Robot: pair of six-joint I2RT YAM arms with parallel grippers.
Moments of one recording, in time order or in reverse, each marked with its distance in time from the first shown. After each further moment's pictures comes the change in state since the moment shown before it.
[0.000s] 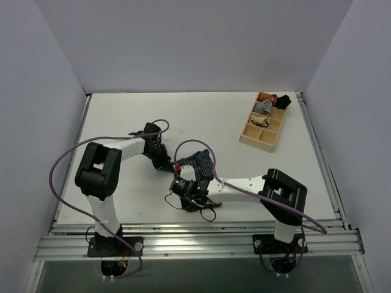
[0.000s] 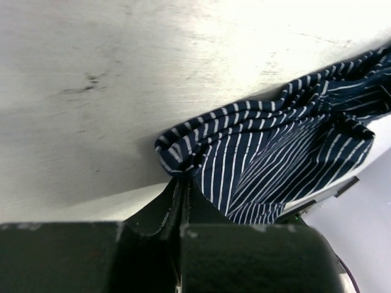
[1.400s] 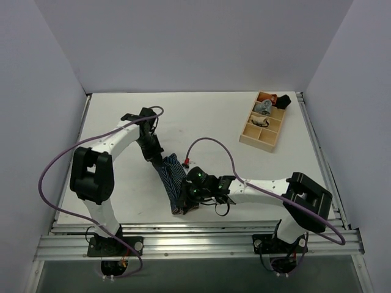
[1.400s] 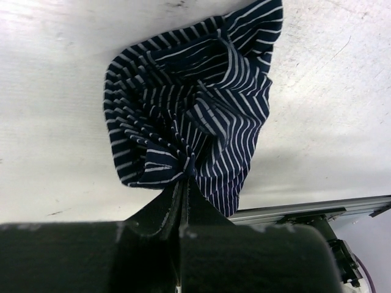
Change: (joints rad) left arm 0.026 -0.095 0.270 -0.524 -0.215 0.080; right arm -0.090 -0.193 -0.218 0.381 -0.356 0.039
